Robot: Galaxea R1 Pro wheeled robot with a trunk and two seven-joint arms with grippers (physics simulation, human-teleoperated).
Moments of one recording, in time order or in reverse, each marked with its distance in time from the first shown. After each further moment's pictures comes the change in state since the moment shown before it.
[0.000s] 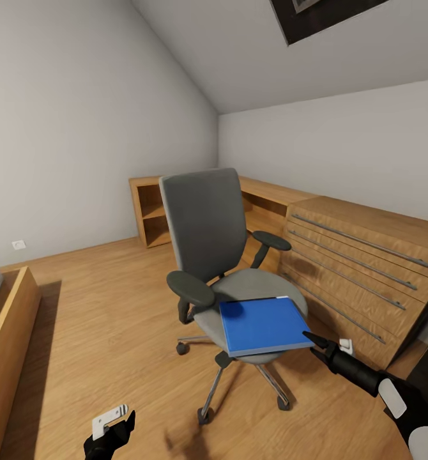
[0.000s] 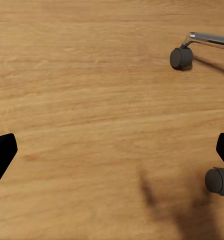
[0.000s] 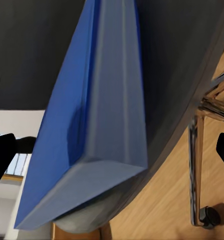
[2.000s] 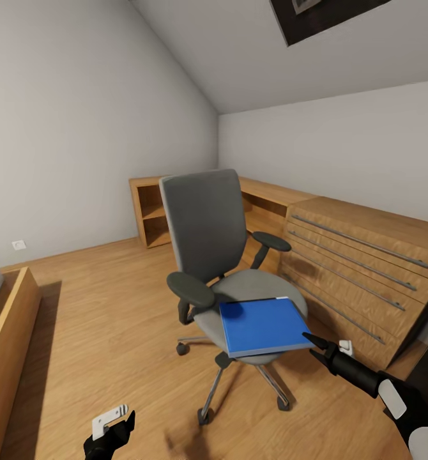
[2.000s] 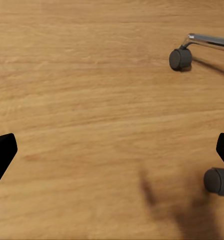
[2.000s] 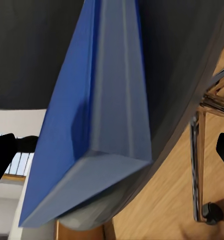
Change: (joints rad) left arm 0.000 0.000 0.000 0.000 0.000 0.000 0.000; right arm 0.000 0.000 -0.002 0.009 -0.001 0.011 -0.001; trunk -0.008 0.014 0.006
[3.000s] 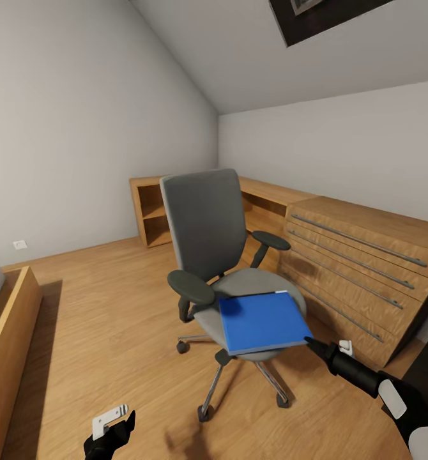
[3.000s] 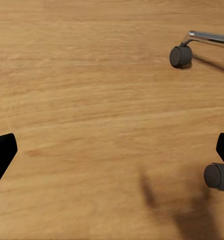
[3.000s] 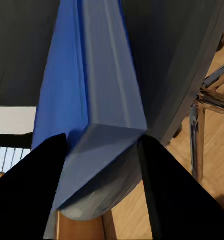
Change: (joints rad) left arm 0.000 0.000 0.000 0.000 0.000 0.000 0.000; right arm 0.000 0.000 -0.001 -0.001 -0.001 0.000 0.001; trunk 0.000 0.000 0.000
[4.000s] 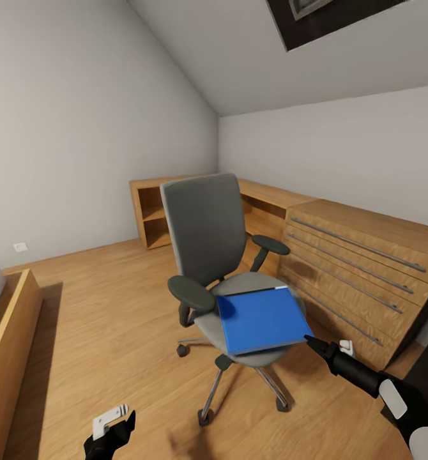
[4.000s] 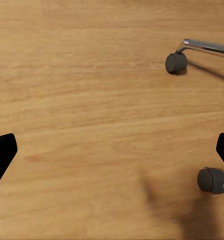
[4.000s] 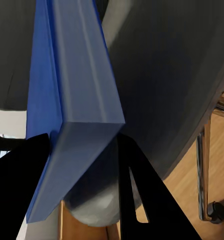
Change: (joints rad) left arm 0.000 -0.001 0.000 0.000 -0.001 -0.001 0.000; right arm 0.000 -0.002 0.001 -0.001 0.000 0.001 0.001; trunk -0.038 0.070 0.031
